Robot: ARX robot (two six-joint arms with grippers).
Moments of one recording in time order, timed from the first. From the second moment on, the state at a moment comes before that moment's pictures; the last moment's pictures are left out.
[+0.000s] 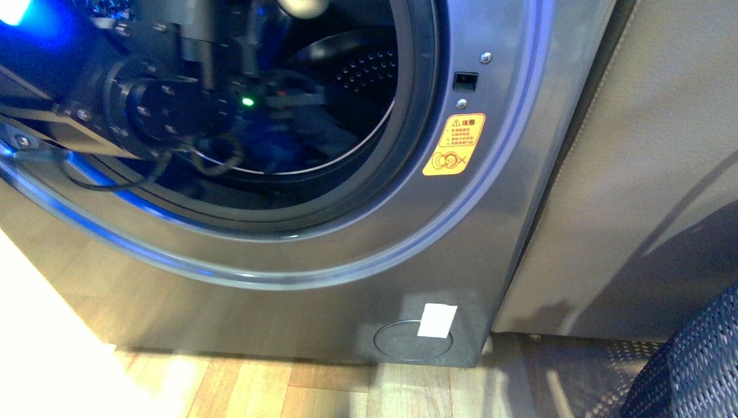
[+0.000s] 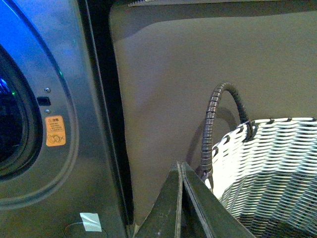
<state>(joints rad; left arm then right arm) -0.21 2.22 1.32 0.64 -0.08 -0.10 0.00 0.00 0.01 0.00 0.00 0.00</state>
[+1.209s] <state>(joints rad) -0.32 1.51 0.68 0.52 -0.02 -0.03 0.00 0.00 0.01 0.00 0.00 0.00</state>
